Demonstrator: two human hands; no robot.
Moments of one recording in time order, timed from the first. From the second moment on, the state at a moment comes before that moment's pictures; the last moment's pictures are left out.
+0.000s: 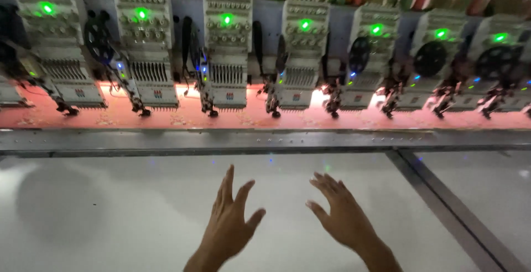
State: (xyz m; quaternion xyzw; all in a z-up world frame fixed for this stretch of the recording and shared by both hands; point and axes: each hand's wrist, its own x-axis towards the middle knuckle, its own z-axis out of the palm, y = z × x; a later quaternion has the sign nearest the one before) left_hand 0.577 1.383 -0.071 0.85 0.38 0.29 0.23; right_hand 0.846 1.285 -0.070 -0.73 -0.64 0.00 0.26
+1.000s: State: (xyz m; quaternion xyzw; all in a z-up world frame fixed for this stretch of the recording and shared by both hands) left_hand 0.766 1.801 -0.182 0.89 0.29 0.26 0.23; right_hand 1.013 1.728 -0.190 -0.80 -0.53 0.04 0.29
